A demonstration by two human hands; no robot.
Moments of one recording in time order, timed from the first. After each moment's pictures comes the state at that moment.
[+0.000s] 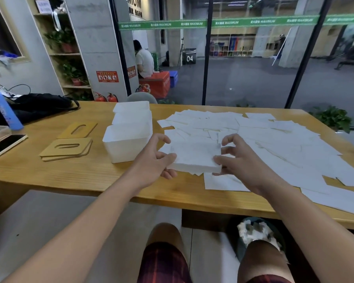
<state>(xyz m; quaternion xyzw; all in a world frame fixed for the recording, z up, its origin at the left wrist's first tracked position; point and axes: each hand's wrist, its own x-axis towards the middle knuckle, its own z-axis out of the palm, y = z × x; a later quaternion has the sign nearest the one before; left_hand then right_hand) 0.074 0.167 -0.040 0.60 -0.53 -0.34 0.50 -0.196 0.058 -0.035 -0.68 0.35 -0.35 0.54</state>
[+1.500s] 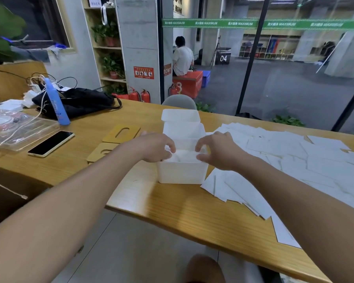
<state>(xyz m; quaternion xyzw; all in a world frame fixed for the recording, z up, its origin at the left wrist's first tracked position) 0.295 0.110 0.018 0.79 -0.61 -0.11 0.02 0.072 -0.018 0.003 -0.95 0.29 -0.13 0.04</state>
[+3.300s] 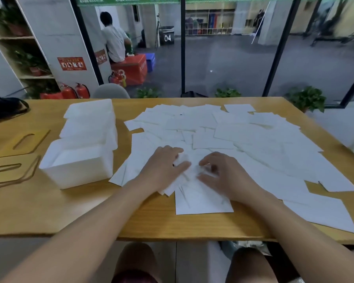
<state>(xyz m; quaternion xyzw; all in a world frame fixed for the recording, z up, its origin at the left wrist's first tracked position) 0.018 0.004 -0.084 0.67 -0.69 -0.13 0.23 -0.228 -0.033 -0.083 -0.86 0.41 -0.24 0.20</state>
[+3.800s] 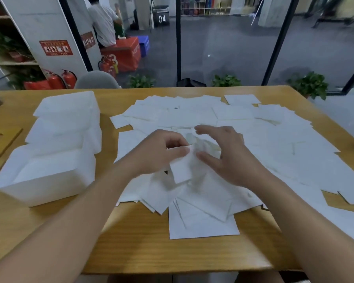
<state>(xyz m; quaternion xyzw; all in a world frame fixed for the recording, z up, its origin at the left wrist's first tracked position) 0.036 -0.054 -0.048 0.56 -0.68 -0.34 0.32 -0.214 -0.087 -0.051 -0.86 0.40 -0.26 0.17</state>
